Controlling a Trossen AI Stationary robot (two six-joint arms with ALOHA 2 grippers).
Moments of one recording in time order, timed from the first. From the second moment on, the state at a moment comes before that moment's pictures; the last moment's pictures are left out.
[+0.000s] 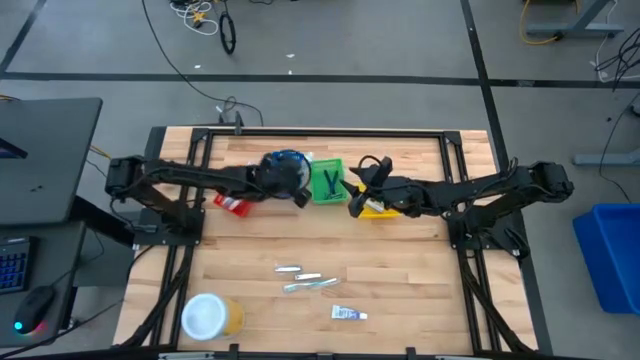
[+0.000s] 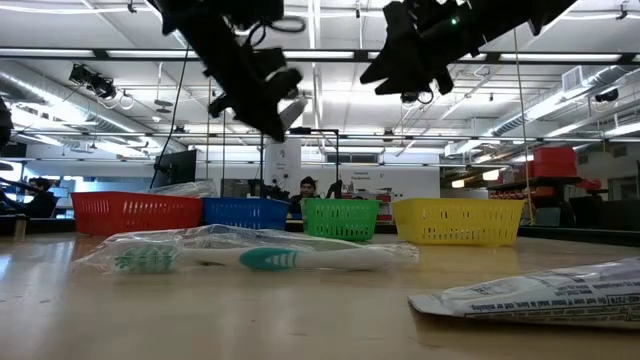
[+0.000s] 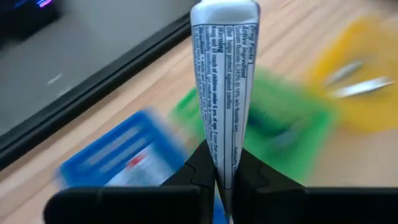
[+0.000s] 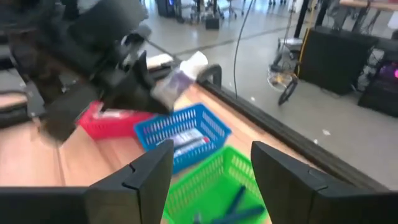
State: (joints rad) left arm 0.10 1.49 0.99 -0.29 -0.58 -0.44; right arm 0.05 1.33 0.80 0.19 0.61 0.22
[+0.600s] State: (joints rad) left arm 0.34 1.64 0.99 -0.51 -0.25 -0.55; right arm 0.05 1.33 0.80 0.04 0.37 0.28
